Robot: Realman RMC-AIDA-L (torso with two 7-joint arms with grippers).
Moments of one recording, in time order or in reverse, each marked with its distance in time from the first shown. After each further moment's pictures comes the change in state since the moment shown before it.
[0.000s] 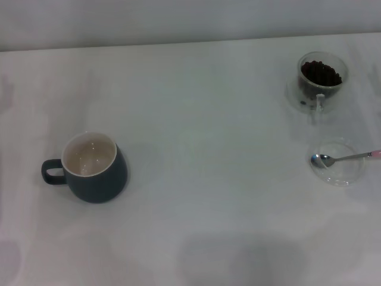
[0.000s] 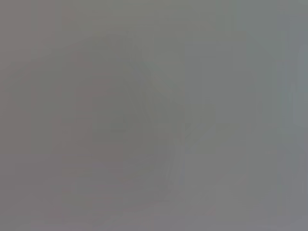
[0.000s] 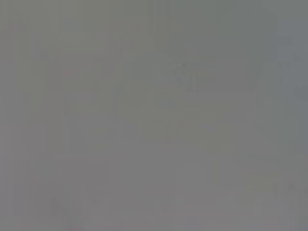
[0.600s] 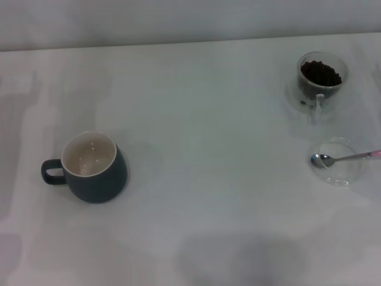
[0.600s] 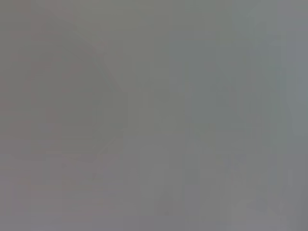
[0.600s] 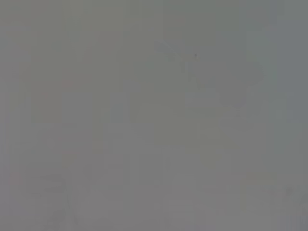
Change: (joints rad) left arm -0.072 0.009 0.001 0.064 0.176 0.171 0.026; right arm 0.007 -0.004 -0.064 -0.066 -0.003 -0.080 -0.032
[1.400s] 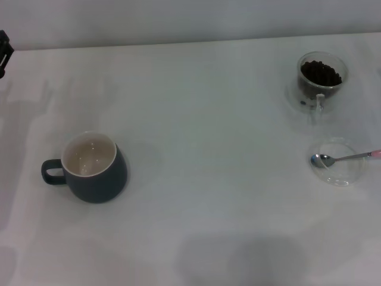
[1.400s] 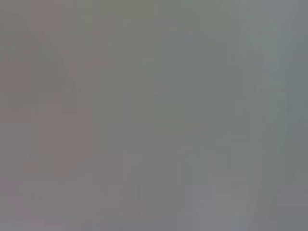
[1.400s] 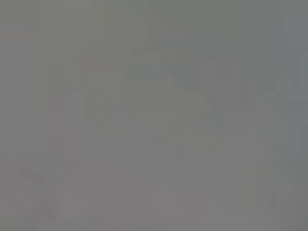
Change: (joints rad) left arm 0.041 -0.006 -0.002 0.005 0.124 -0.053 0.001; right arm 0.014 0.002 0.000 -0.048 0.001 -0.041 -0.022
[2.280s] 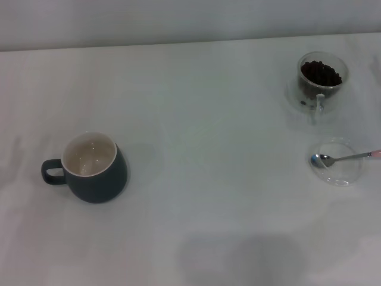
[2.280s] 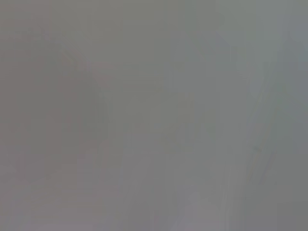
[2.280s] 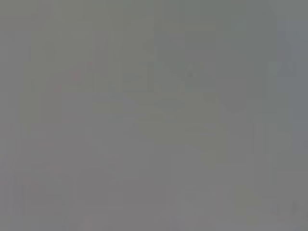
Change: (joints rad) left arm 0.348 -0.005 0.013 -0.010 0.178 -0.422 -0.123; right arm 0.012 -0.006 0.000 0.020 -0.001 0.033 0.102
